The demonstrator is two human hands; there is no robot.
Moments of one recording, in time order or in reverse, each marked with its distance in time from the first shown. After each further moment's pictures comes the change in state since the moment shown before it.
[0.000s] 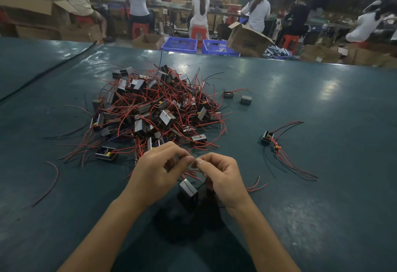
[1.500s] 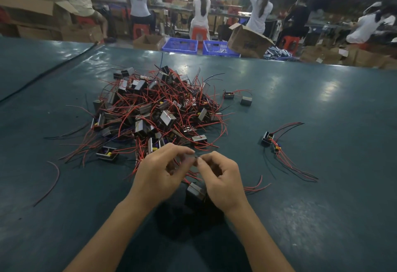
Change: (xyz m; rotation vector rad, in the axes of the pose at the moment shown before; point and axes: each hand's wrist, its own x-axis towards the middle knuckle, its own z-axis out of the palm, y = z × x) left_hand -0.004 -0.003 0.008 0.024 0.052 -0.032; right_hand -0.001 0.009 0.001 -0.372 0.145 -0.149
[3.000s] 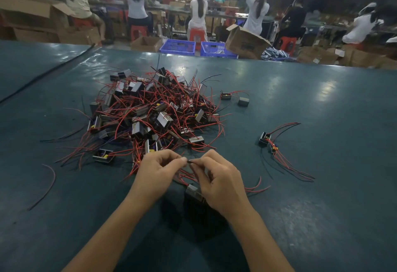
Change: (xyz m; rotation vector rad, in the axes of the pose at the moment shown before) left_hand 0.007 0.011 0.005 -0.385 -0.012 -0.610; right_hand 0.000 0.005 -0.009 -0.467 0.021 -0.350
